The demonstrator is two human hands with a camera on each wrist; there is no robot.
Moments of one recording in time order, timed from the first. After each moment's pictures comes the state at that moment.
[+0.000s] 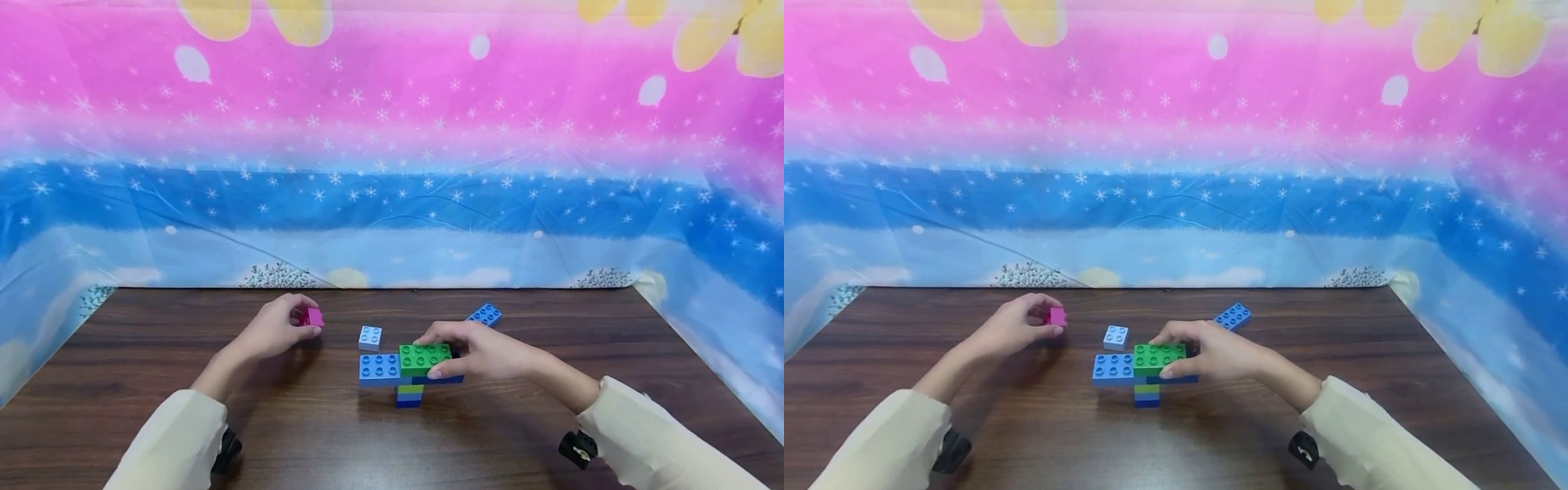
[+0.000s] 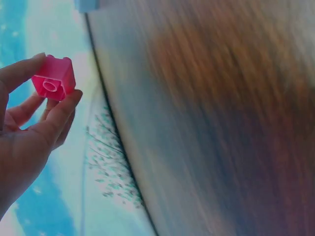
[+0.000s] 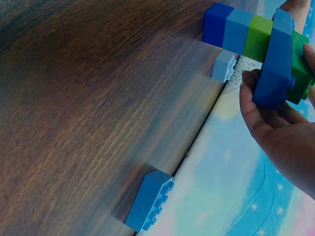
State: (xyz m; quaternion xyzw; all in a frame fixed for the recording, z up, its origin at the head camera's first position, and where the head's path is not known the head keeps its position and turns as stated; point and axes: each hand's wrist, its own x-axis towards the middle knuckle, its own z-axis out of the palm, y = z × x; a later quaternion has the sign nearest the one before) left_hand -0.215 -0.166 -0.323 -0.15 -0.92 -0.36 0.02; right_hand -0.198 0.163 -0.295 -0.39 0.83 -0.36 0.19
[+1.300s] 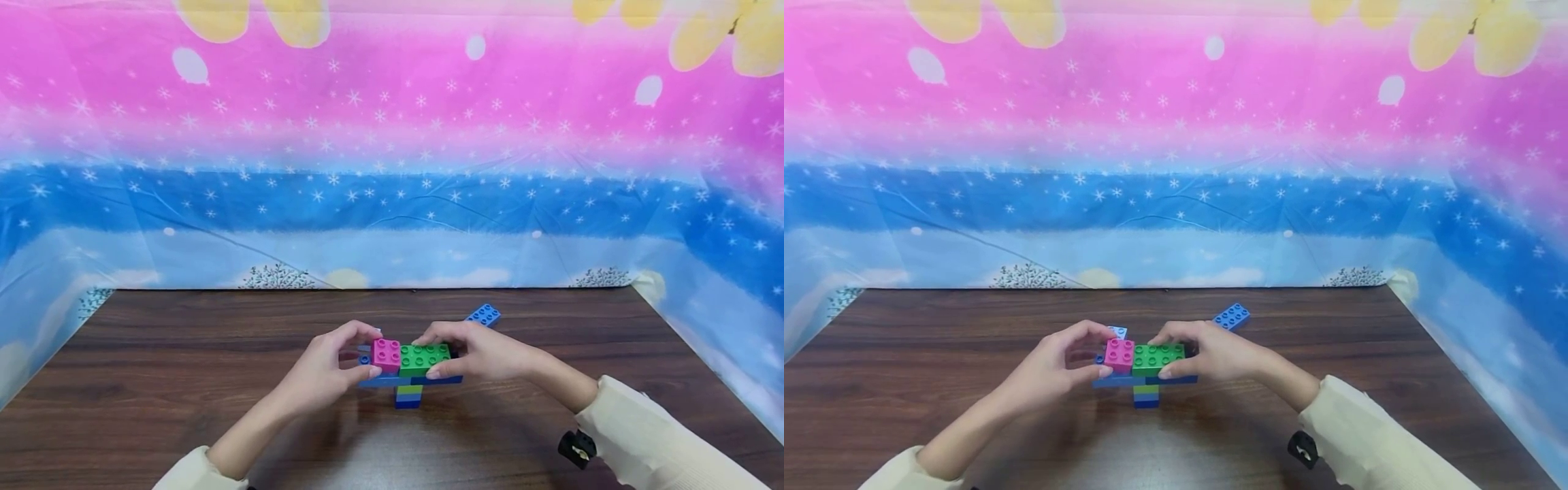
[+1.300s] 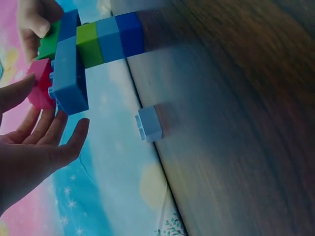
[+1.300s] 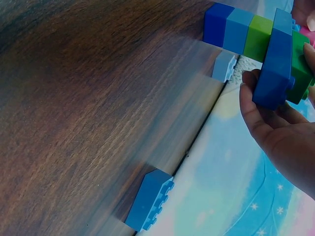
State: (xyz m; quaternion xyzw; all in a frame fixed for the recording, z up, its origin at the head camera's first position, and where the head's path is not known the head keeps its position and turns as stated) left_hand -0.150 -0.093 -0.310 -0.25 -0.82 -0.51 -0.01; right_hand -0.198 0.162 -0.296 -0.39 0.83 -0.36 0.20
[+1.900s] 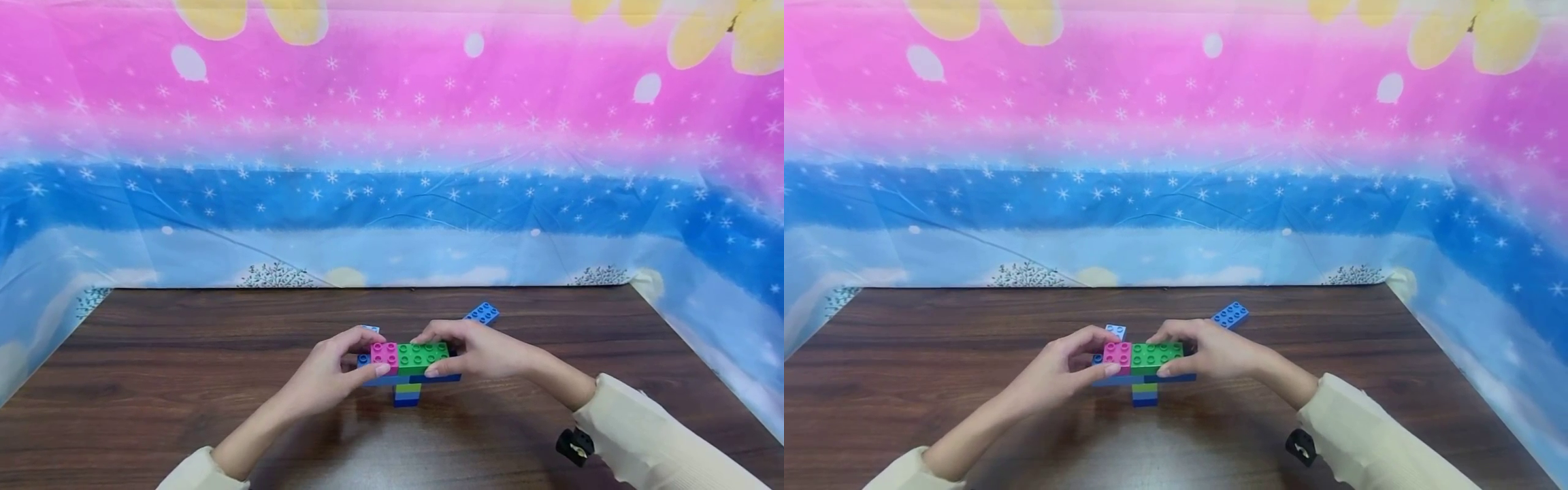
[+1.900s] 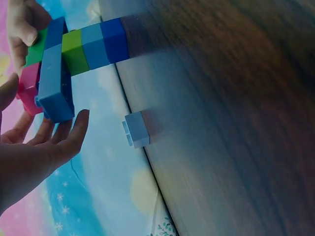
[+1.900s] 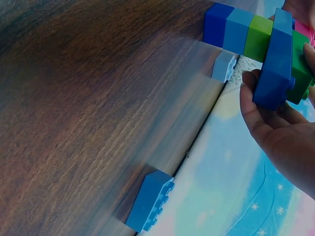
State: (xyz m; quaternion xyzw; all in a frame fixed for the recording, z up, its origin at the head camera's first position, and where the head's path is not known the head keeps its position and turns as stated) left_hand -0.151 -0.091 -0.321 -0.26 -0.81 -0.52 -0.03; right_hand -0.199 0.163 -0.298 -0.40 0.82 -0.36 0.19
